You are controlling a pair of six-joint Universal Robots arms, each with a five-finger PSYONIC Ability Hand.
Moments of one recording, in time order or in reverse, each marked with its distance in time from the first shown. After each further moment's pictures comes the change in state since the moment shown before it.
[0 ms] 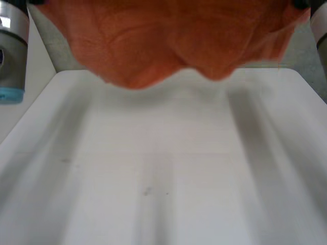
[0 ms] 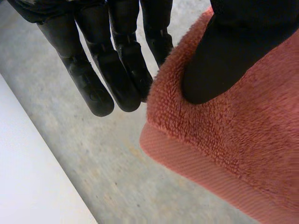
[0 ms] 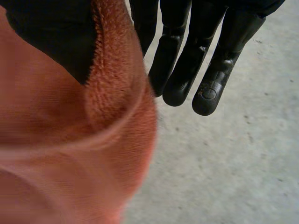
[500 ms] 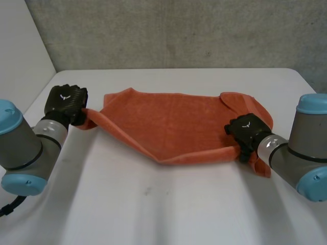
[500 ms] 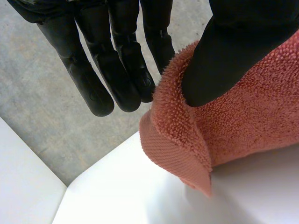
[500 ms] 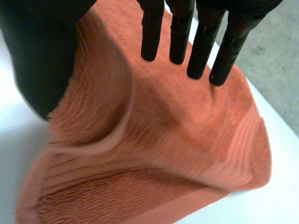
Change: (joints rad) left arm 0.020 -0.091 -0.529 -0.008 0.043 -0.062; right arm -0.008 0.308 0.371 0.228 -0.127 0.000; left_hand 0.000 0.000 0.000 0.000 0.000; right_hand -0.623 -0.775 -0.777 -0.789 -0.760
